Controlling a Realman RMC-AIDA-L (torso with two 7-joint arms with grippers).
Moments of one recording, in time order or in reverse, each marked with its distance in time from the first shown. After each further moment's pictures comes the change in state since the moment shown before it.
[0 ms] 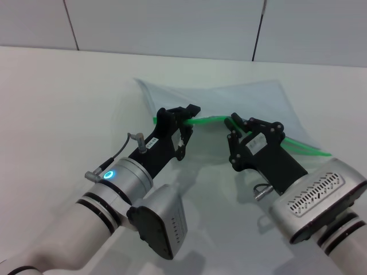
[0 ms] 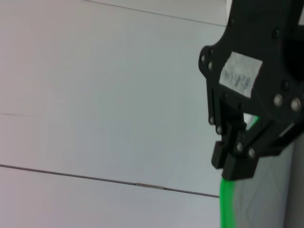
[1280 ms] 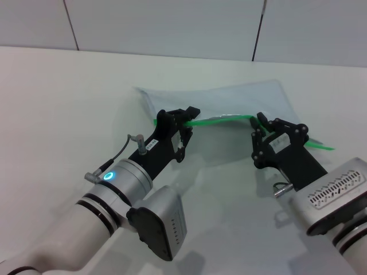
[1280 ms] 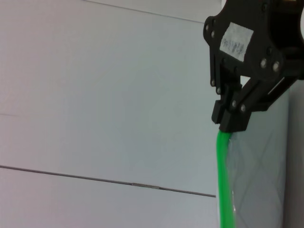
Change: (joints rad) left arm 0.002 0.000 0.000 -0.001 0.002 0.009 0.000; right arm -0.021 0.000 0.000 0.052 0.069 0.036 0.028
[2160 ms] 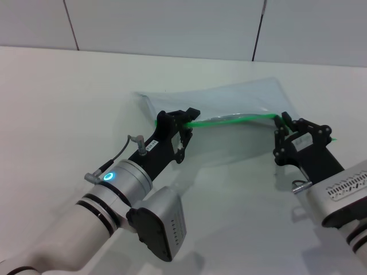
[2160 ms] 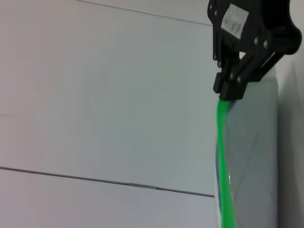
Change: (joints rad) left arm 0.000 0.001 0.001 -0.002 0.001 0.006 0.000; right arm -0.010 0.001 0.002 0.053 0.083 0.024 0.014
